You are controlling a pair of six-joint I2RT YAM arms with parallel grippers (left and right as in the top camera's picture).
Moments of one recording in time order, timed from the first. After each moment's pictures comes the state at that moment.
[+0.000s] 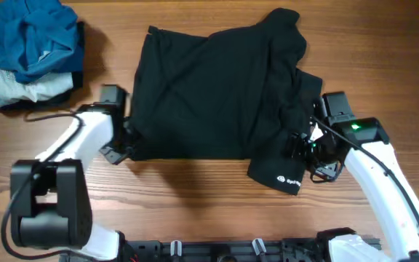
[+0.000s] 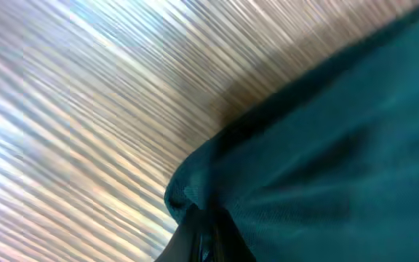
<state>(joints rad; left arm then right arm) -0.01 1.70 0.91 -0.78 -0.01 -0.77 0.15 1.29 0.92 -1.12 -0.17 0.56</state>
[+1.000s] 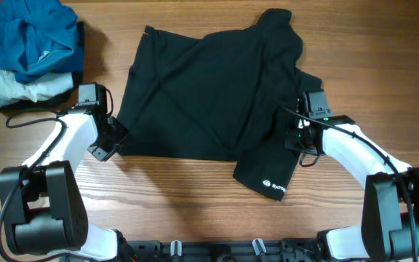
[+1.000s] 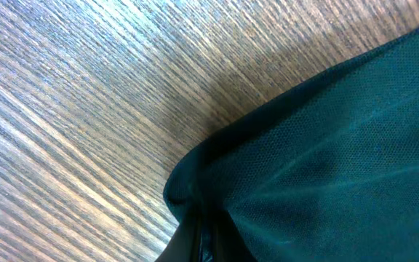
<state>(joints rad) 0.09 1.68 0.91 -0.71 -0.01 -0.72 0.13 1.61 0.78 -0.53 0.05 0.34</state>
